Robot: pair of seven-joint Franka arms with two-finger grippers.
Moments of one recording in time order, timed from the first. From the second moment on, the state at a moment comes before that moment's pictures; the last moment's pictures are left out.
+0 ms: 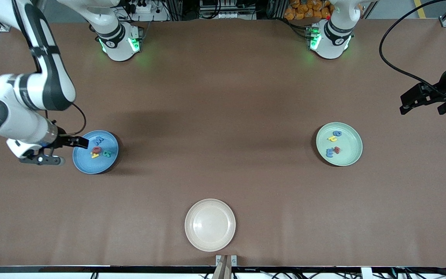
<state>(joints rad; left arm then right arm) 0.13 0.06 -0.22 -1.47 0.04 1.60 -0.07 -0.07 0.17 0.05 -1.96 -0.09 2.08 0.08</state>
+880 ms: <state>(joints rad) 0.12 0.09 -0.24 -1.48 0.04 1.60 -0.07 -0.07 0.00 0.04 -1.66 0.04 1.76 0.08</state>
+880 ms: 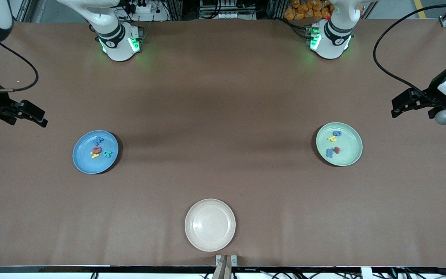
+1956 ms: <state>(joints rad) 0.13 0.09 -0.23 -1.47 0.04 1.60 -0.07 -0.06 -0.02 0.08 -1.61 0.04 1.64 0.04</state>
